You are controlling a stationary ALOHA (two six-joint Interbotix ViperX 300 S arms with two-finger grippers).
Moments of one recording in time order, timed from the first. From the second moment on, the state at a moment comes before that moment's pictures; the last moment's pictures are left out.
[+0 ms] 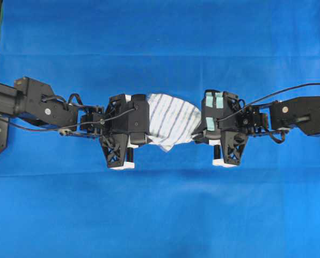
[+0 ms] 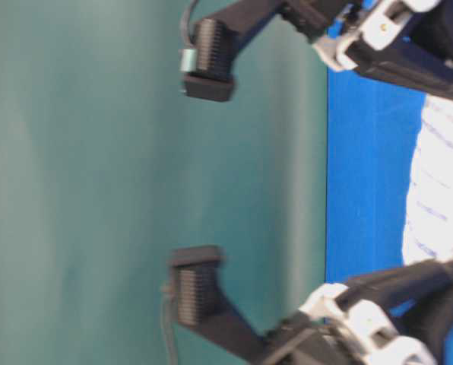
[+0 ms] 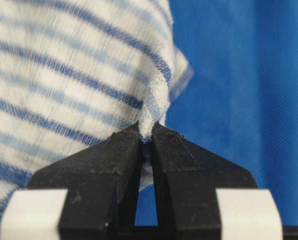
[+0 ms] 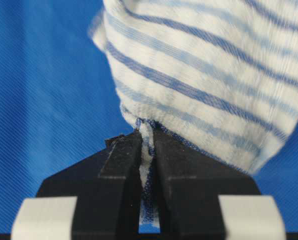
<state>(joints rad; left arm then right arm) -0.04 0.12 0.74 -0.04 -0.17 -0.01 0.02 0.08 0.81 0.00 -0.12 0.11</state>
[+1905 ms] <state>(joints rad) 0.03 -0.50 0.30 -0.01 0.60 0.07 0.01 -0.47 0.29 -0.12 0.58 0.09</state>
